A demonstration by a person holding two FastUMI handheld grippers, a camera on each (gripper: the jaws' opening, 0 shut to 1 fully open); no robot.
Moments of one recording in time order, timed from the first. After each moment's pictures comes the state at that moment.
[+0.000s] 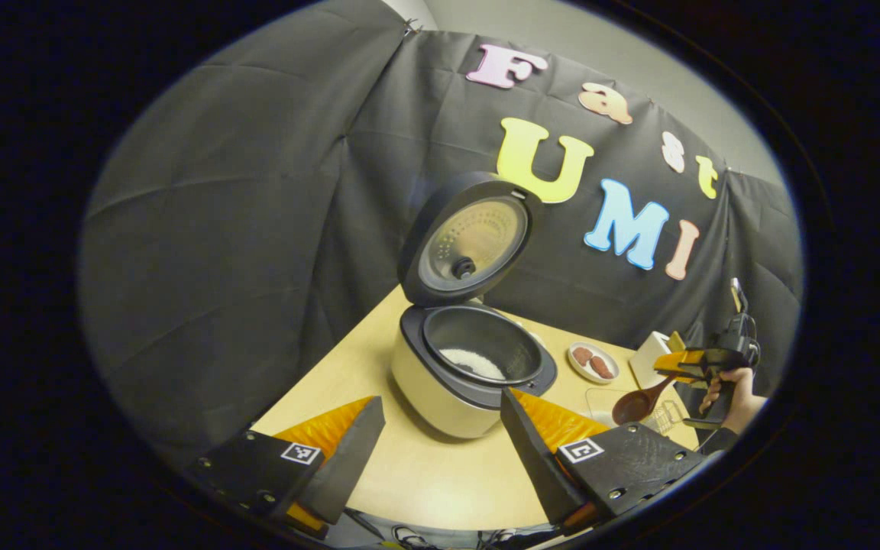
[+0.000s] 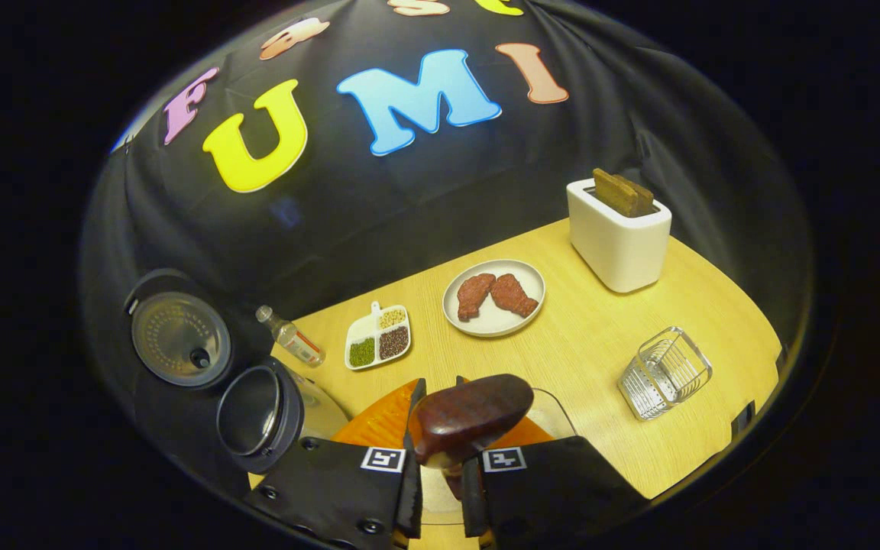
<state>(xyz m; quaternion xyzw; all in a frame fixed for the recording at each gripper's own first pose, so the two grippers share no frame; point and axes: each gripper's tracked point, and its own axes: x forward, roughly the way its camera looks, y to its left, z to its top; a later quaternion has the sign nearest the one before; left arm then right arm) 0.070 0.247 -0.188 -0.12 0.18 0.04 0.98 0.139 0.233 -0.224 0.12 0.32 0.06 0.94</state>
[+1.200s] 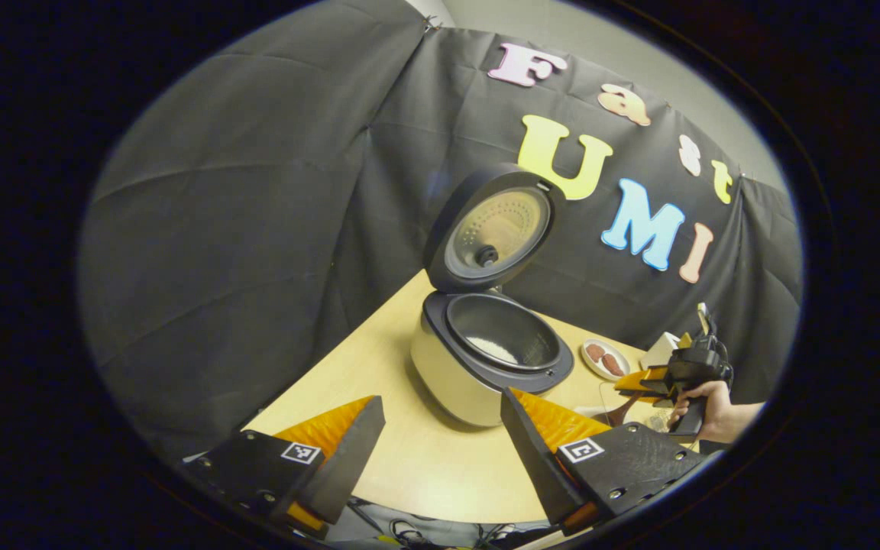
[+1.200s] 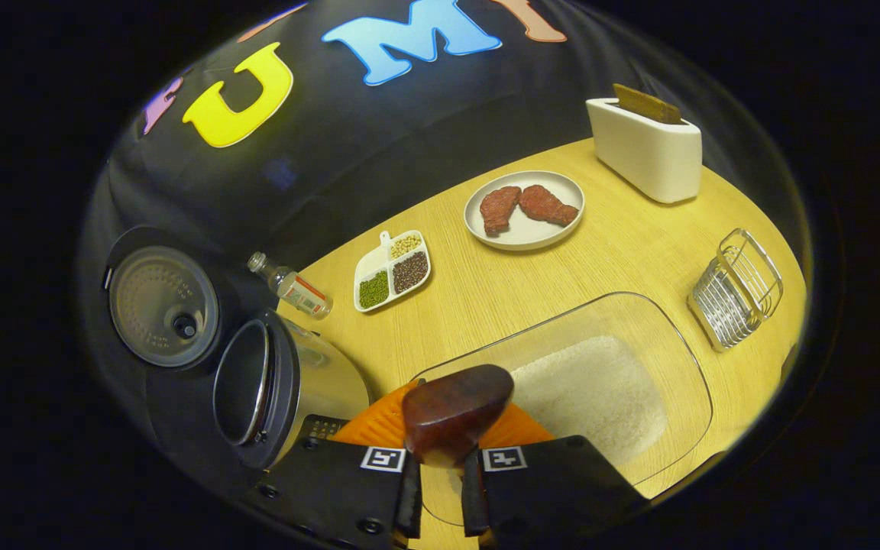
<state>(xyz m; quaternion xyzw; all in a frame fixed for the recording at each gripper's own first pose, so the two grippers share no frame) 0.056 0.260 -0.197 -0.13 0.18 0.05 0.97 0.122 0.289 -0.294 0.19 0.42 0.07 0.88</state>
